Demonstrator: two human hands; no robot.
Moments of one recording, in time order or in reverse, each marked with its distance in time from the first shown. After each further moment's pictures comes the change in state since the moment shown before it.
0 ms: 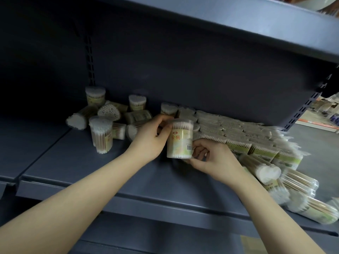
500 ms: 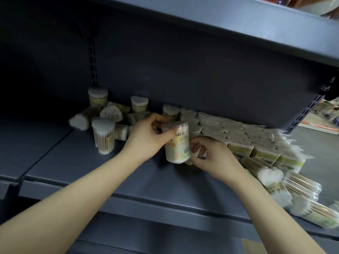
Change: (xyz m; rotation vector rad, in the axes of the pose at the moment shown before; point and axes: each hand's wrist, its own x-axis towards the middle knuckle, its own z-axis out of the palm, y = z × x) left_hand 0.001 0.000 -0.011 -0.056 0.096 -0.073; right_hand 0.008 -0.011 -0.003 -0.085 -0.029 -0.005
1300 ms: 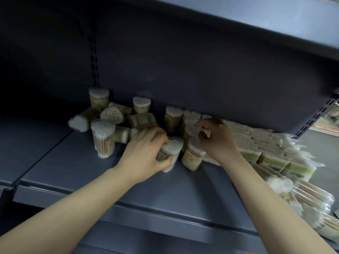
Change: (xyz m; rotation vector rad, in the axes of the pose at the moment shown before) left_hand -0.009 -0.033 -0.005 0.730 -0.111 0.428; right_hand 0.057 0.010 0.001 -0.138 0.239 0.112
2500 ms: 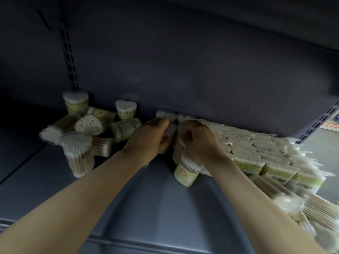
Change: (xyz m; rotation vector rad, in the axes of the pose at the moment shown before) left_hand 0.079 -0.017 0.037 -0.034 -0.115 -0.065; right_hand 0.041 0.007 0.023 -0.090 -0.157 -0.017
